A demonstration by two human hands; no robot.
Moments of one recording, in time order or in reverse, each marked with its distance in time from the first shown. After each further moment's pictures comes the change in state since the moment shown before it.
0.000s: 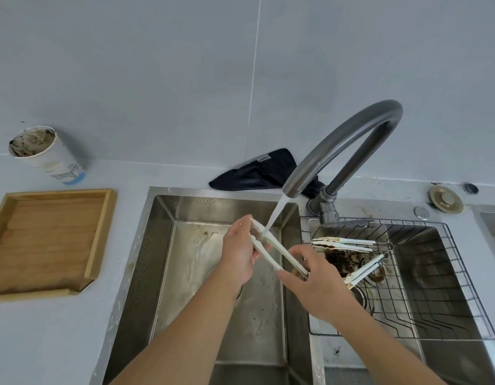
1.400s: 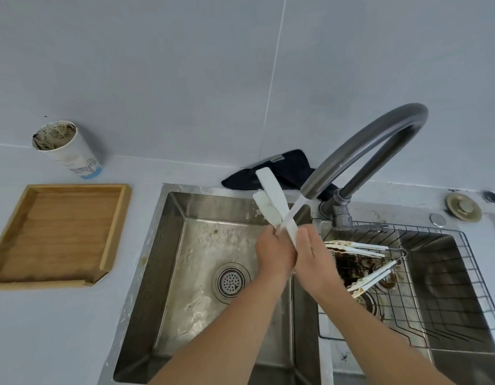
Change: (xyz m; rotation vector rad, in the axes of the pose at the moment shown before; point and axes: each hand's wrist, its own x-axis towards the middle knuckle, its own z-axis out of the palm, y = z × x) left_hand -0.022 -0.024 0.038 0.564 0.195 0.295; right_hand 0.040 -0.014 0.026 0.178 0.237 -0.101
